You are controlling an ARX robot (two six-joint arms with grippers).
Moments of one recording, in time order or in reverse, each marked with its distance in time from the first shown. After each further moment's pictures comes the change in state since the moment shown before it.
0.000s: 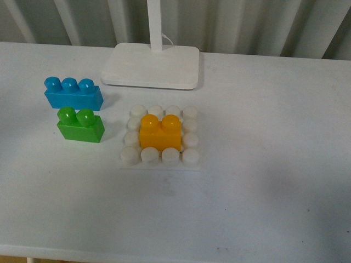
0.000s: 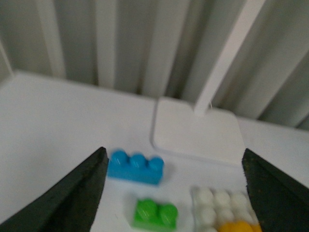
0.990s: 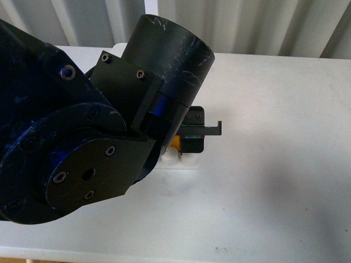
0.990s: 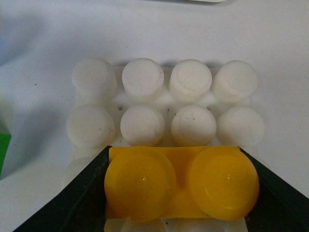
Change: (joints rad) left arm -0.415 0.928 0.542 -0.230 -0.196 -0.262; right arm 0.000 0.000 0.000 0.000 0.000 0.000
